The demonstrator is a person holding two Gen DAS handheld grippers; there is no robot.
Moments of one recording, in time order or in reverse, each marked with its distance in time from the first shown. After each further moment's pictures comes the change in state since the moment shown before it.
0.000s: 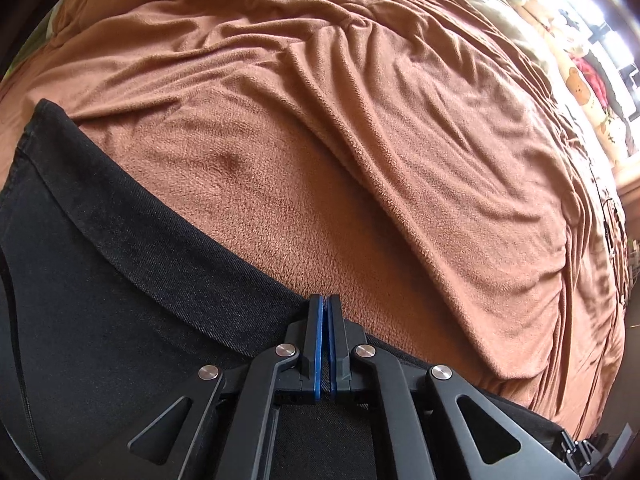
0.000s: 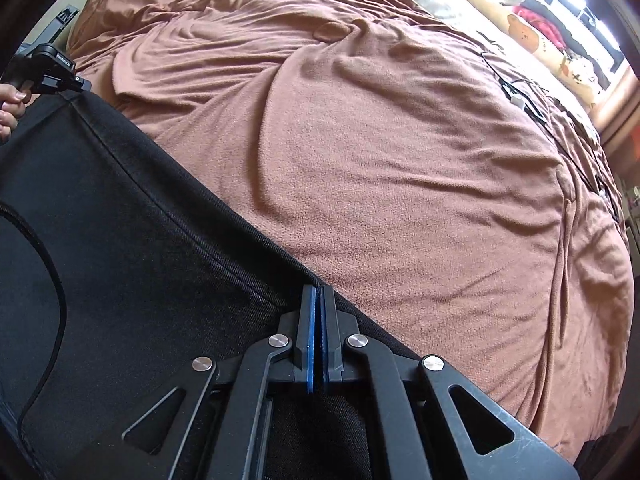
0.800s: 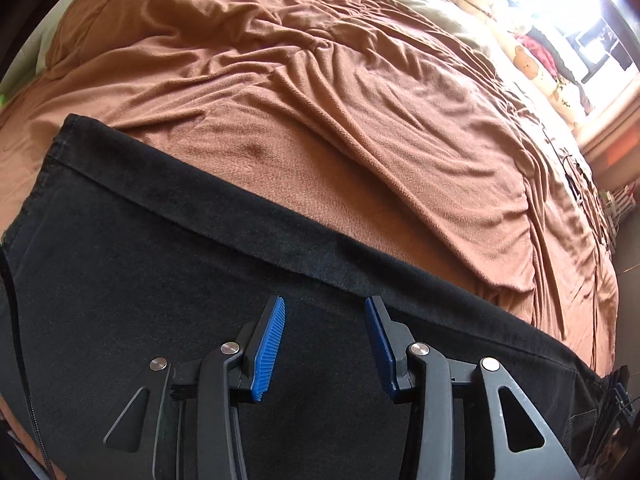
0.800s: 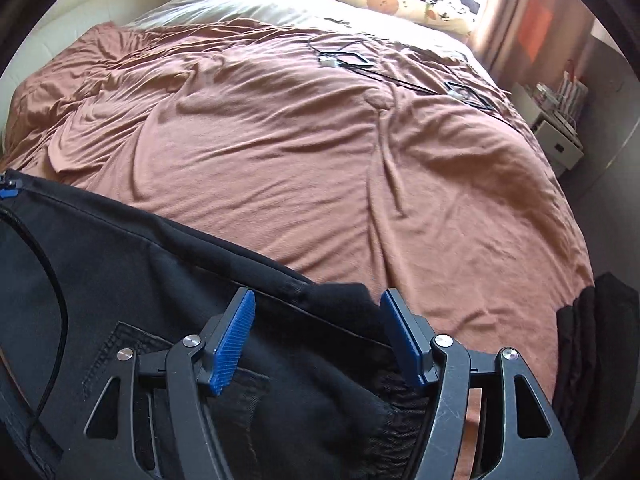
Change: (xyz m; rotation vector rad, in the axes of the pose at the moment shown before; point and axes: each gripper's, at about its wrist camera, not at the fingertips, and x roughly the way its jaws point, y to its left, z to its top) left arm -0.048 0.024 -0.044 0.163 -0.072 -0.078; right arm -0.131 -0.113 -0.126 0.380 -0.096 -0.162
